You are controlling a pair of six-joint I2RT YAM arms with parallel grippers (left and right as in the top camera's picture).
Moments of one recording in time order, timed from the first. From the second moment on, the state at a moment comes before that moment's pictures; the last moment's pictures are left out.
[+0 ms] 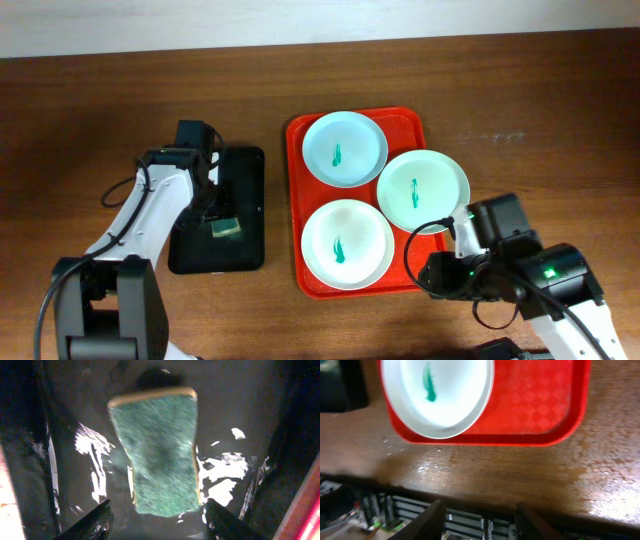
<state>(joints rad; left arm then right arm) -0.09 1.74 1.18 -0.92 -0.01 -0.20 0.27 0.94 0.93 -1.30 -0.28 0.39</state>
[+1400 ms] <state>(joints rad) -0.10 1.85 1.11 -0.86 0.03 -0.16 0.22 1.16 0.78 -1.08 -0.18 0.64</state>
